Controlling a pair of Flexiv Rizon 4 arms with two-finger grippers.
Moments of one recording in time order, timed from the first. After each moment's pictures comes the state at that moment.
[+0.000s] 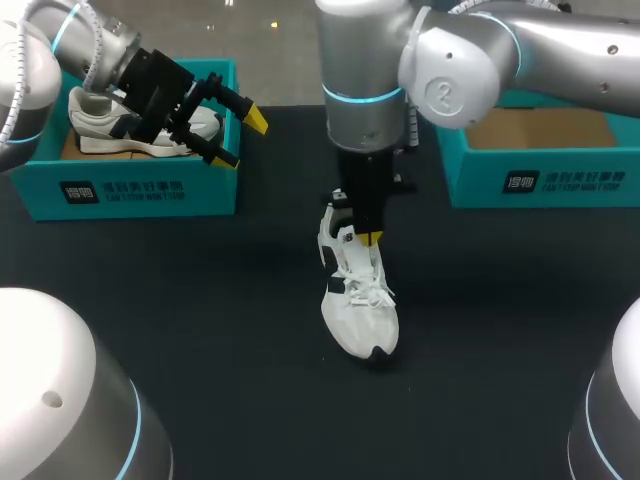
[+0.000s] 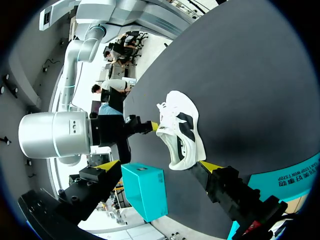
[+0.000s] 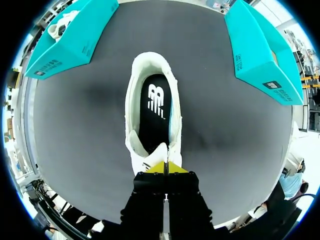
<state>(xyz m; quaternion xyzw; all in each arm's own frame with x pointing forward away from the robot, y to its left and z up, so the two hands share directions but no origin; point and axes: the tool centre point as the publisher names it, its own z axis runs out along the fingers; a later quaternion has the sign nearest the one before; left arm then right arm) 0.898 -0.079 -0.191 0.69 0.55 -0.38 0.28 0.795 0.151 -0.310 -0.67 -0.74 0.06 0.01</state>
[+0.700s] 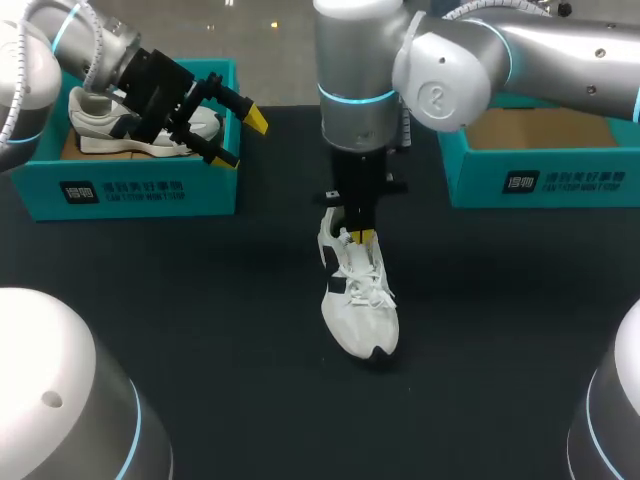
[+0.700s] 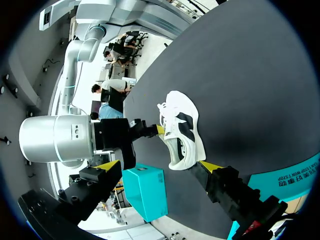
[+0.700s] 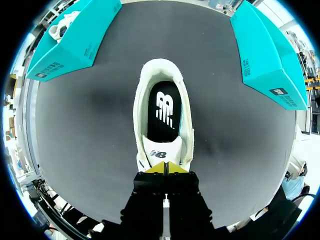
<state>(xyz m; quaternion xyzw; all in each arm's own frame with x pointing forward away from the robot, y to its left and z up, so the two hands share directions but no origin) 0.898 -0.079 -0.191 0.69 0.55 -0.38 0.28 0.809 0.166 -0.317 -0.67 -0.75 0.03 0.01</state>
